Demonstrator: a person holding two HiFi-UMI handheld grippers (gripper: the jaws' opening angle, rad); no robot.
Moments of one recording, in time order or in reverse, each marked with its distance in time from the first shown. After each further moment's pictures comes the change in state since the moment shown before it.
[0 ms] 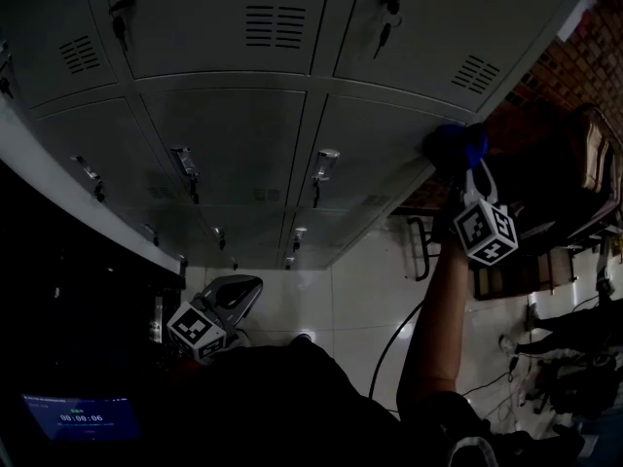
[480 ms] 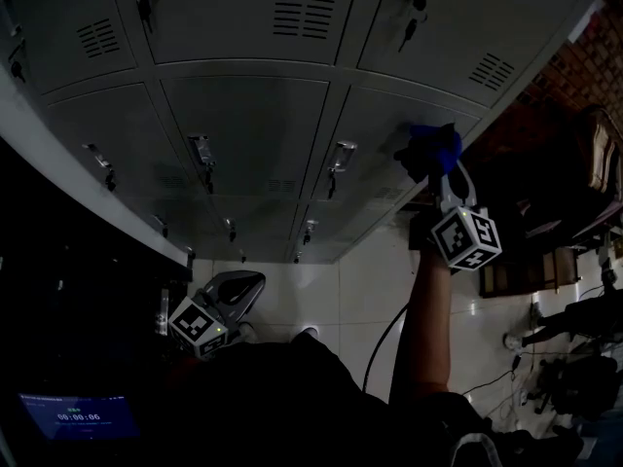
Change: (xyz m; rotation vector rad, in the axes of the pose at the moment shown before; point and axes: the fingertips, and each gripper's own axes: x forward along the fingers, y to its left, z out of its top) left arm -0.028 0.003 0.003 0.004 -0.006 0.008; right arm -0.010 0.094 -0.029 0.066 0.022 0.154
